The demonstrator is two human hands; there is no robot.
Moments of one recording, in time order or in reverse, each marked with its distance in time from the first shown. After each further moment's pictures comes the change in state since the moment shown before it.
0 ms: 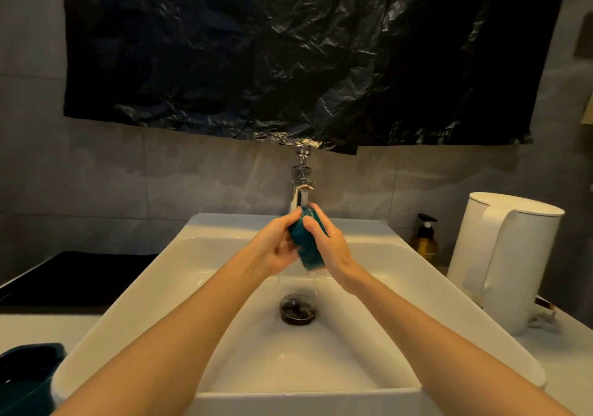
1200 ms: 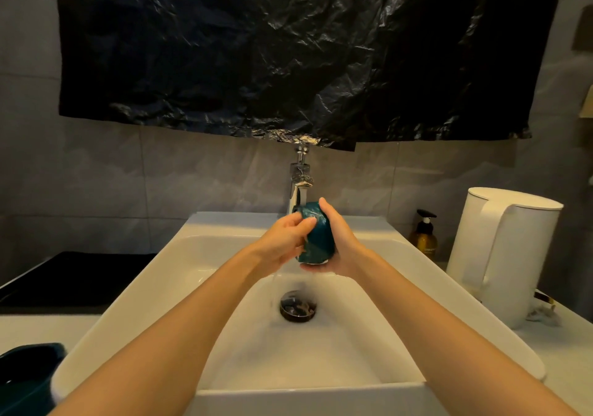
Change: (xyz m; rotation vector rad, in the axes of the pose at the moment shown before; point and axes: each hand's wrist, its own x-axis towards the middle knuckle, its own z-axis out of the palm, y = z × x) left_hand 0.004 -0.007 0.000 0.471 -0.224 0.186; right_hand 0.010 -0.014 -0.014 0.331 -0.028 0.587
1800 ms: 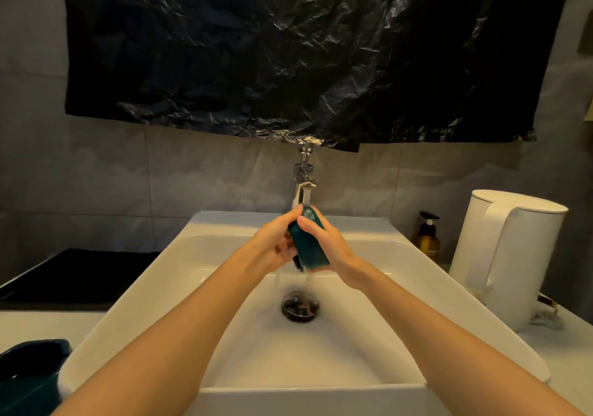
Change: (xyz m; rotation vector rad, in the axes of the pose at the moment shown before) left_hand -0.001 0.007 -0.008 -0.356 0.254 -0.205; right_hand -0.002 0.015 0.008 -0.362 -0.075 -0.377
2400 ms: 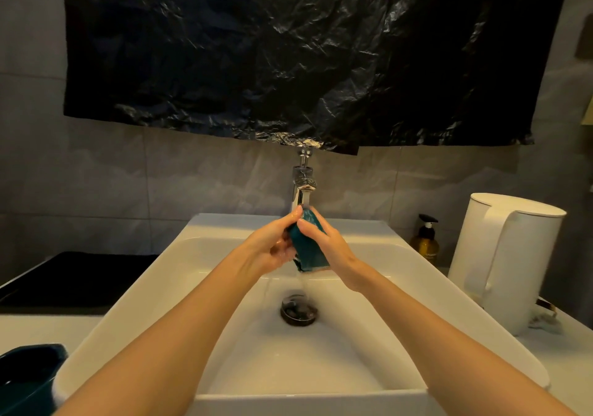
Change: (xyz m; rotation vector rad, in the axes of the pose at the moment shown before) left_hand 0.000 0.005 -0.003 -0.060 -0.048 -0.033; right_hand 0.001 0.002 -0.003 -0.046 -0.034 -0.070
